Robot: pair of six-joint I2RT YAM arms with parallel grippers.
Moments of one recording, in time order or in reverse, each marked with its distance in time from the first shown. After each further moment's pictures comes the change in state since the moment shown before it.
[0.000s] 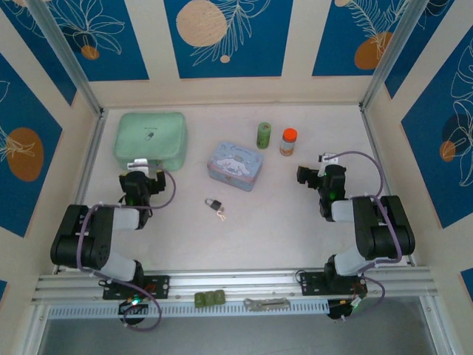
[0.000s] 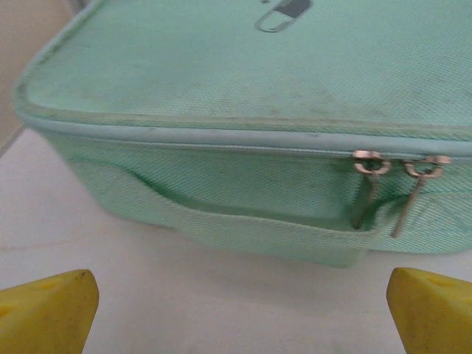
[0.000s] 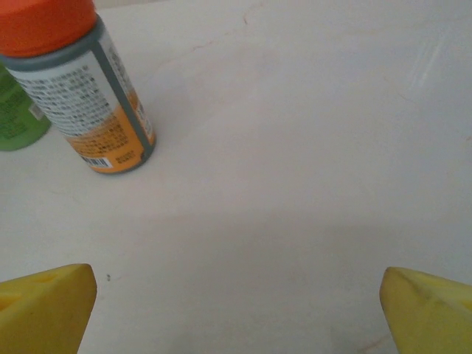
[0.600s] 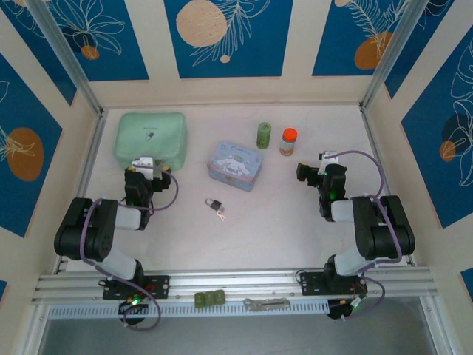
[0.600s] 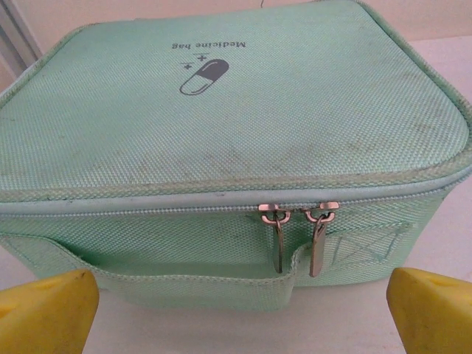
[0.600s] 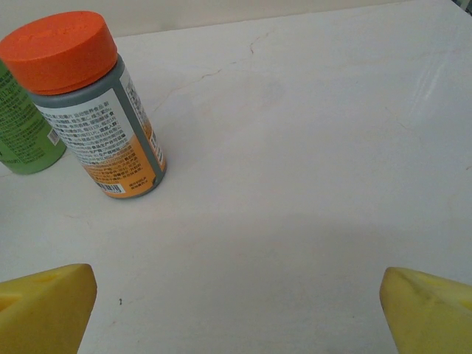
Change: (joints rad) left arm 0.000 0.061 -0.014 0.183 0.134 0.062; right arm 0.003 0.000 0.000 0.045 0.000 0.000
